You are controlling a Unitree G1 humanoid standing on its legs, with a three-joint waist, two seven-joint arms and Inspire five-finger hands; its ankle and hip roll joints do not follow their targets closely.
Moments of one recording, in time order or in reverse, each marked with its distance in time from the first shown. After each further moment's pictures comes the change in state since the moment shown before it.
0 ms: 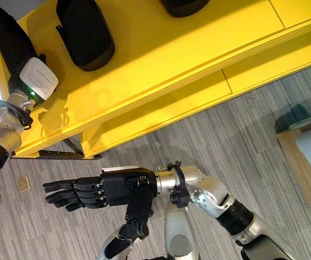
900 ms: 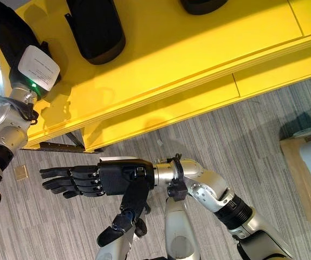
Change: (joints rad) left arm 0.024 0.001 0.073 -0.141 -0.045 0.050 -0.045; right arm -0.050 0.015 -0.035 -0.007 -0.013 0.018 -0.057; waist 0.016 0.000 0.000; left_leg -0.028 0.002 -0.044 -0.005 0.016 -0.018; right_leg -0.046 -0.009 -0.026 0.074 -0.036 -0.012
